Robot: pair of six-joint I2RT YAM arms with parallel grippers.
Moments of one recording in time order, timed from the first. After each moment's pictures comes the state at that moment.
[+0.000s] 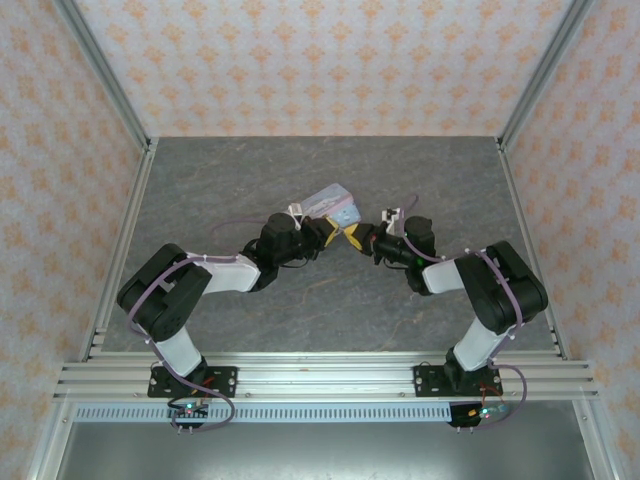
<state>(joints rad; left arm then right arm) -0.61 1.70 0.73 0.68 0.23 -1.51 0.37 1.68 0.51 0.95 -0.69 1.42</state>
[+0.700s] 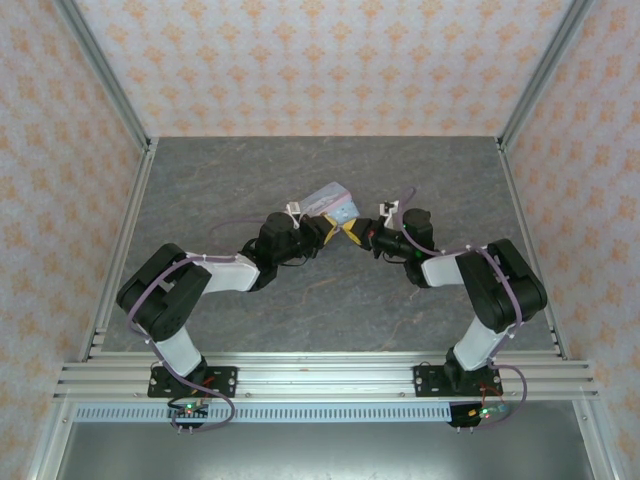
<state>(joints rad) -0.60 1.70 0.73 0.69 0.23 -1.51 0.36 1.69 0.58 0.86 -0.72 1.32</state>
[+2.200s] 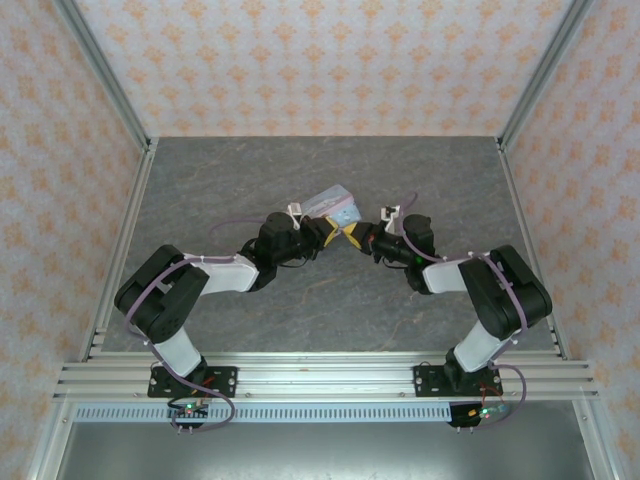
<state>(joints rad) -0.60 1.68 0.72 0.66 0.25 -1.50 0.39 1.64 0.52 0.88 -0.66 1.35</state>
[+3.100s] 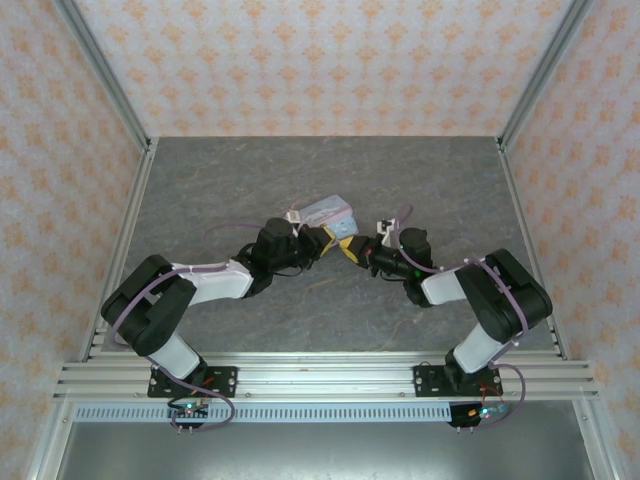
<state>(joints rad) -0.62 1.59 0.68 0.54 0.24 -1.43 0.45 1.62 0.42 0.96 -0.64 1.40</state>
